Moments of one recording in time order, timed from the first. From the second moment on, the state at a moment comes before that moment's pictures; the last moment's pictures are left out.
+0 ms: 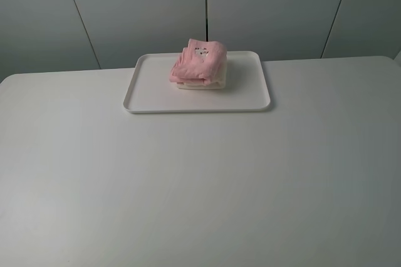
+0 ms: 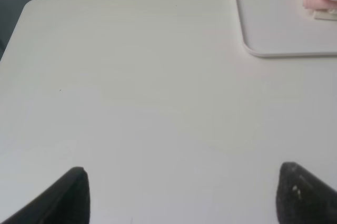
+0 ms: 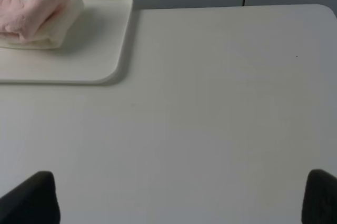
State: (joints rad) left arm 0.10 0.00 -0.52 -0.07 1.09 0.07; right arm -0.04 0.00 -0.51 0.09 1.10 -0.05
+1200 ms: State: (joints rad) left arm 0.10 0.00 -0.52 -0.07 1.09 0.07; right arm -0.04 0.00 -0.51 0.09 1.10 -0.05
